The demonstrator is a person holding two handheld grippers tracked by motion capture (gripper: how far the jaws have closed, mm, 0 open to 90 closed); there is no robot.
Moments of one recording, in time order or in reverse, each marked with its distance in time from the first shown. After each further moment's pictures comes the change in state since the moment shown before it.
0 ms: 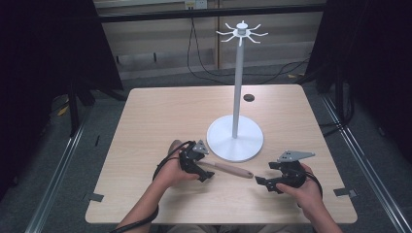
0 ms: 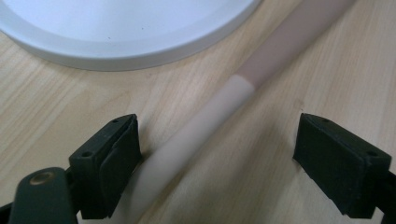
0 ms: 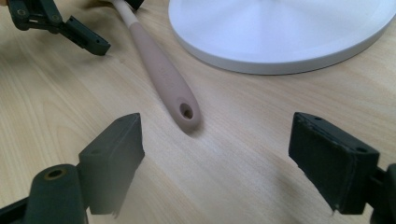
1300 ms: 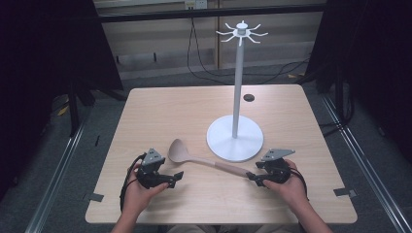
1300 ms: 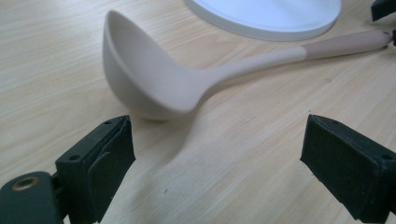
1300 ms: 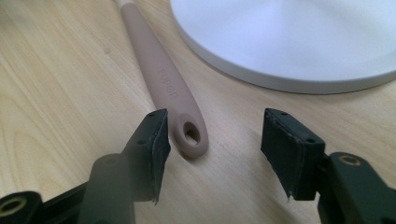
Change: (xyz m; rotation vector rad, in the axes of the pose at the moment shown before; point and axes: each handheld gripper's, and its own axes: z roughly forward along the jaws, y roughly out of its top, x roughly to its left) left arm -0.013 -0.086 -0.084 -0.263 0.239 -0.333; right arm 0.011 0.012 0.034 0.076 -0.043 -0.096
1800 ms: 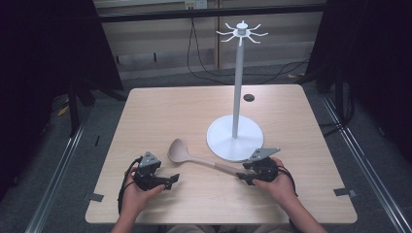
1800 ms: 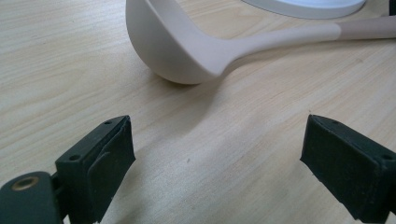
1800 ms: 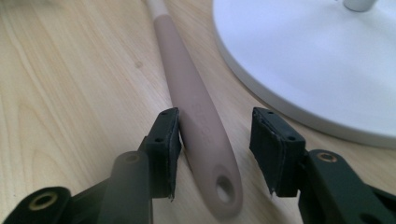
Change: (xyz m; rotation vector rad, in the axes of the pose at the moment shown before) left arm 0.013 -0.020 0.003 0.031 0.038 -0.054; right arm 0.014 0.016 0.021 0.010 0.056 -0.096
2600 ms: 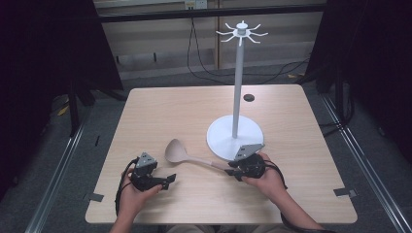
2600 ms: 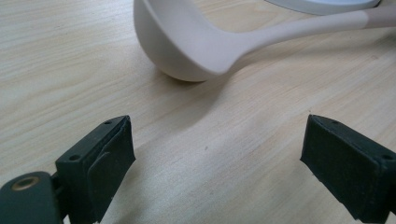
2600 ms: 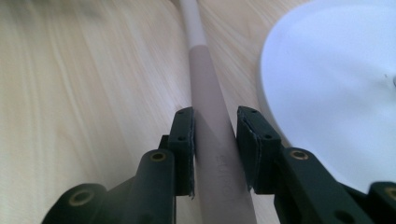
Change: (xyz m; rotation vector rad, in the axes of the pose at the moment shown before) left arm 0.005 -0.006 -0.004 0.000 0.021 -0.023; right arm 0.018 0.035 0.014 0.011 0.069 -0.157
